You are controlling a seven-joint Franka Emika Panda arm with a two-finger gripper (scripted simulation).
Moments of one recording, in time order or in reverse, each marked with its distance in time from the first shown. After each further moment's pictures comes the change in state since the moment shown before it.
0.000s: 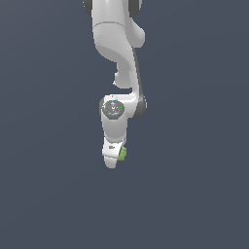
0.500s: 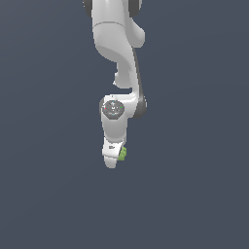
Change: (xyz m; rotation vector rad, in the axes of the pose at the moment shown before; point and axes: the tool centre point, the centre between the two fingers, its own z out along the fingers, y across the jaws) arm 0.000 0.000 0.000 0.000 0.000 0.000
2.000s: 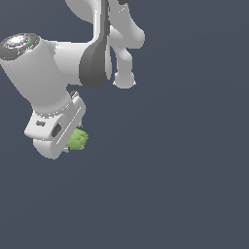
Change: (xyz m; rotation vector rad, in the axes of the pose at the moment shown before) arm -0.129 0.074 -0.191 0.005 0.002 -0.001
